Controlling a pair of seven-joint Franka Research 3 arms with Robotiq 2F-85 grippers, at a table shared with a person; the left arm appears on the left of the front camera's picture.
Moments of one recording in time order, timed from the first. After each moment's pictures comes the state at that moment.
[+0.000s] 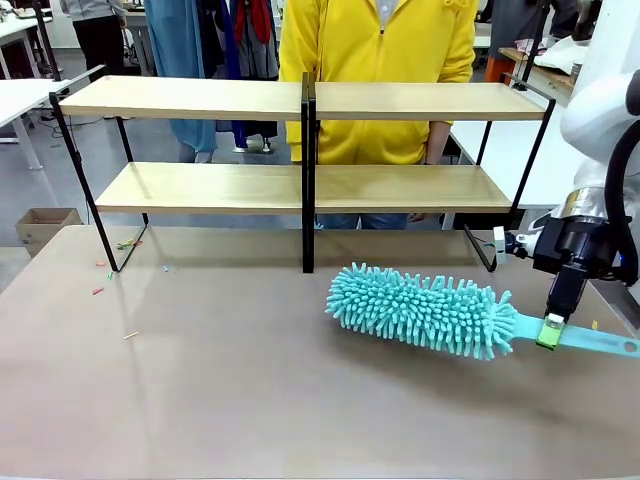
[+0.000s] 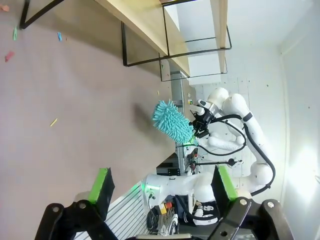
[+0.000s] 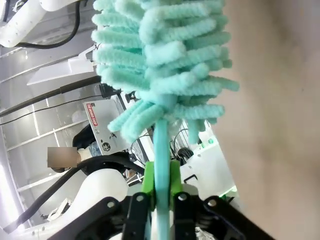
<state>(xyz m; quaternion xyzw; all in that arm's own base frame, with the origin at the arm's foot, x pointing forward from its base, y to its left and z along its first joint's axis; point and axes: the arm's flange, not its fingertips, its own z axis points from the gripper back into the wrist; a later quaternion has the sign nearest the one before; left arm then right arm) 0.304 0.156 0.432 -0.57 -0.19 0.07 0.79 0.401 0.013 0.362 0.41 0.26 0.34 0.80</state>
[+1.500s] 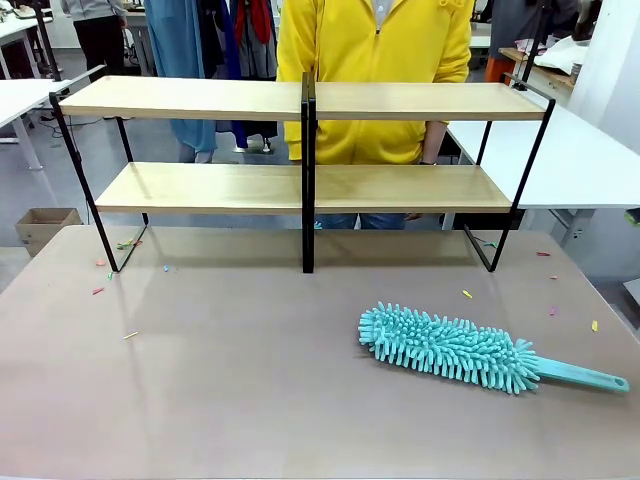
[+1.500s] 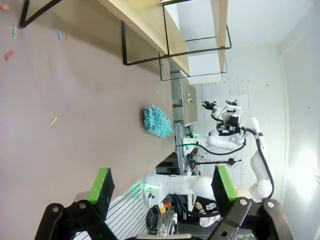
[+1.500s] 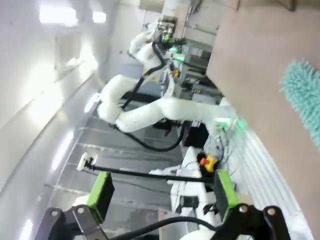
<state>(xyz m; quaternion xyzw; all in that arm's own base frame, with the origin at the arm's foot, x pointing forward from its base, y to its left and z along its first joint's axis) 0.303 0.156 0.432 -0.57 -0.19 0.07 0.79 0.328 -0.099 0.504 0.67 -0.01 0.13 0.73</state>
